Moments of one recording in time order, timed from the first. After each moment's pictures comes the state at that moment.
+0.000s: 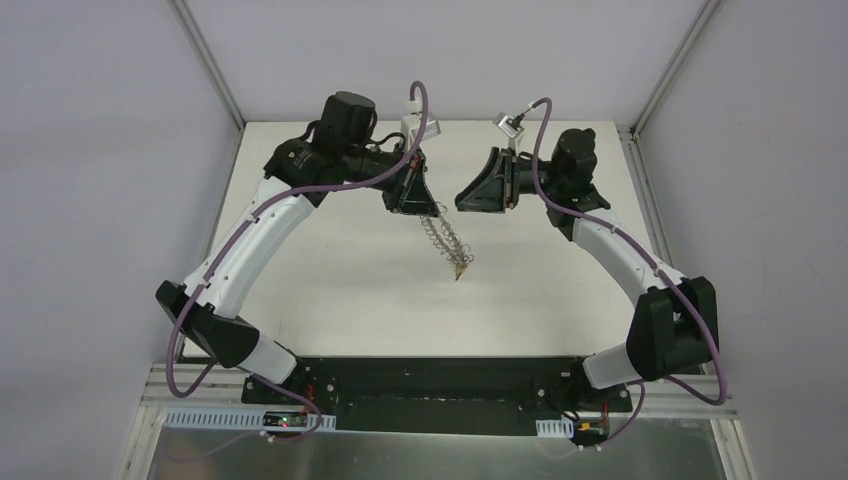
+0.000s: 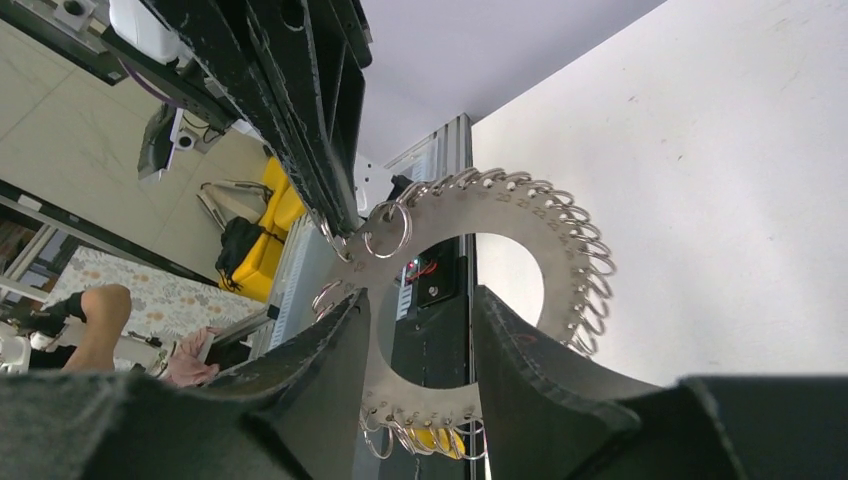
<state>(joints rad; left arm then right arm) -0.56 1.48 1.70 -0.77 0.83 -0.08 0.34 1.46 1.09 0.47 -1.31 0.80</state>
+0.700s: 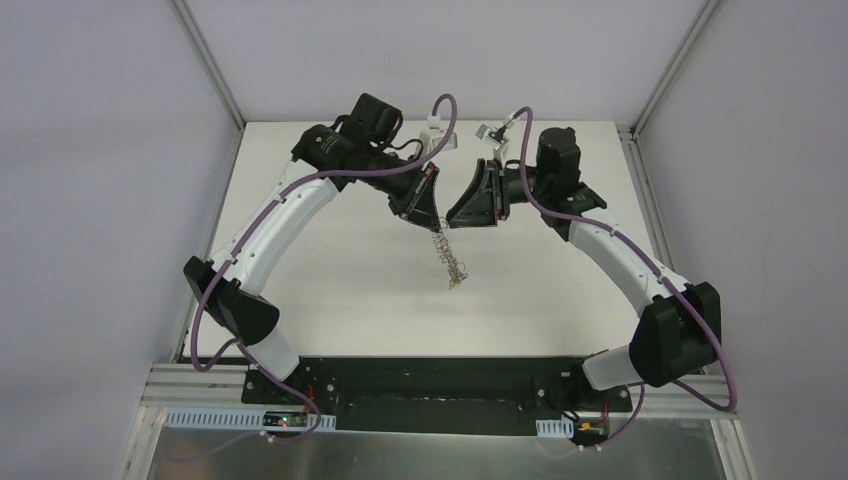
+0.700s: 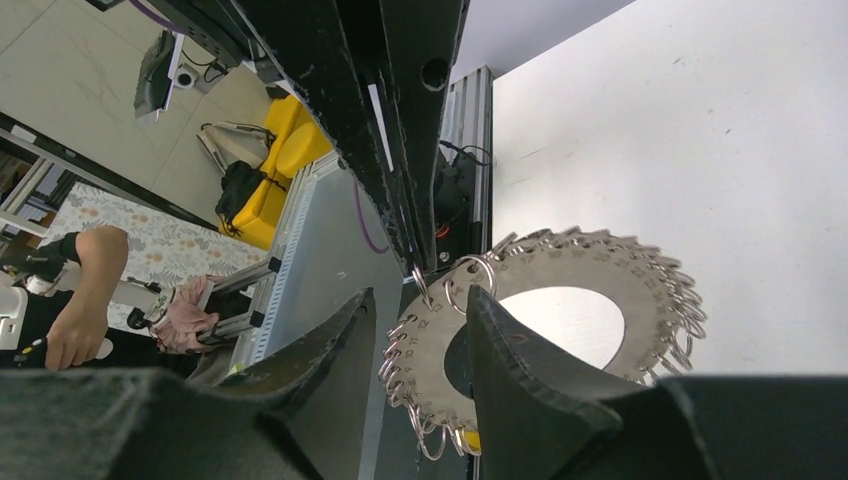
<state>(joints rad) -0.61 1.65 1.89 -1.13 0.79 0.04 0.41 1.43 1.16 0.14 -1.35 0.52</state>
